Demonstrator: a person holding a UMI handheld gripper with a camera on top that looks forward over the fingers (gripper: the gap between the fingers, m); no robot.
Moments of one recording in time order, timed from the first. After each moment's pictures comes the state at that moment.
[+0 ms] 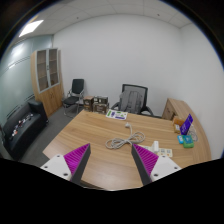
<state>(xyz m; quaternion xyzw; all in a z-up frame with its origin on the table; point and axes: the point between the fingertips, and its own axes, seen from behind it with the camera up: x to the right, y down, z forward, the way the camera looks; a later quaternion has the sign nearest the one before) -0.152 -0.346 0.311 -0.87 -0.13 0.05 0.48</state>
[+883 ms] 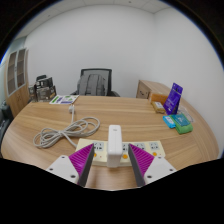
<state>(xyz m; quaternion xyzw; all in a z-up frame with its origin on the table) 0.061 -0.142 0.060 -0.88 0.00 -0.04 0.48</state>
